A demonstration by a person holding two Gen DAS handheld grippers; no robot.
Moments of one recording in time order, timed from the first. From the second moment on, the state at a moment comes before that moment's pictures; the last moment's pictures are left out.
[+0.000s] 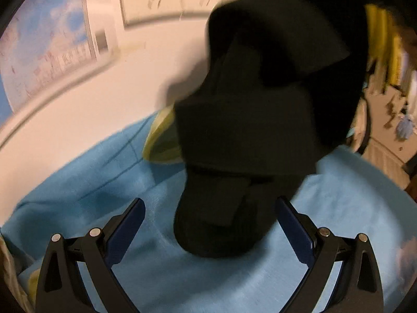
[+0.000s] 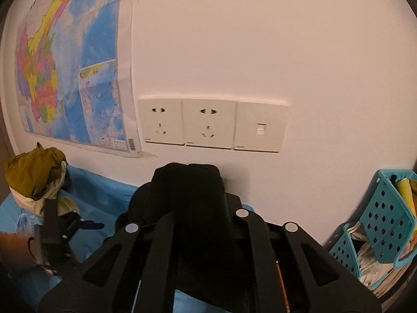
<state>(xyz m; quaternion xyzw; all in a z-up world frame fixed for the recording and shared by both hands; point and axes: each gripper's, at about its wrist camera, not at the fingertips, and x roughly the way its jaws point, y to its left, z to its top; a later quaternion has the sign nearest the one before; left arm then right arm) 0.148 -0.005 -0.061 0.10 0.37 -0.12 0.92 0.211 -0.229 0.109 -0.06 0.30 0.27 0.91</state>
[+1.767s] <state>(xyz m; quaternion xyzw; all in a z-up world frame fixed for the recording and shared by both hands) -0.015 0.169 0.148 0.05 0.24 0.15 0.96 0.124 -0.154 0.126 0.04 0.36 0.43 0.83</state>
